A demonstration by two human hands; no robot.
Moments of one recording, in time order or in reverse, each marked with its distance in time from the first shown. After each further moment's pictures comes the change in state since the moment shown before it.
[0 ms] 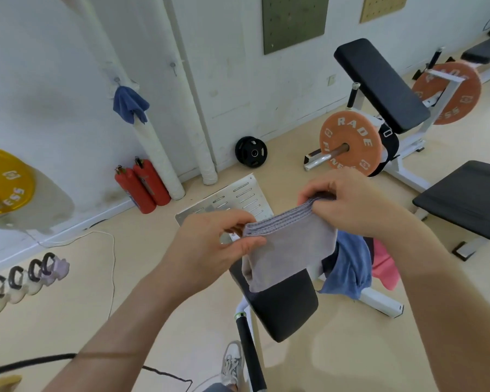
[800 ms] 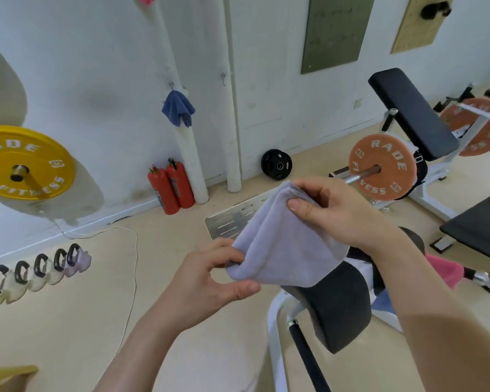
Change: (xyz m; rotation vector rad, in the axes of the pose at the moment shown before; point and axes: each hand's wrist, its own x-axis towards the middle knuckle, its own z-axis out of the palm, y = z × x) left_hand -0.123 -0.129 -0.109 -0.285 0.048 -0.092; right_hand 0.048 -0.156 0.121 0.358 -0.070 -0.210
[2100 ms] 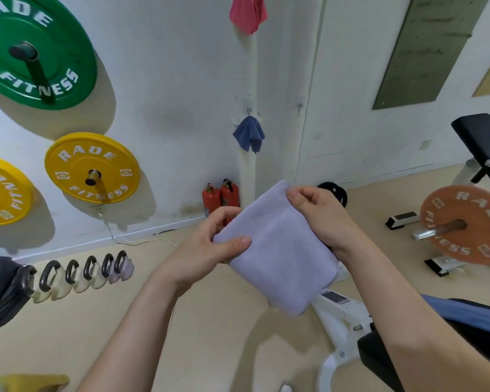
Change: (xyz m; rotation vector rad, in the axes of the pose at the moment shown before) left_hand 0.055 -0.121 -0.213 -0.414 0.089 -0.335; right_hand 0.231 -0.034 0.166 0.353 0.053 0.249
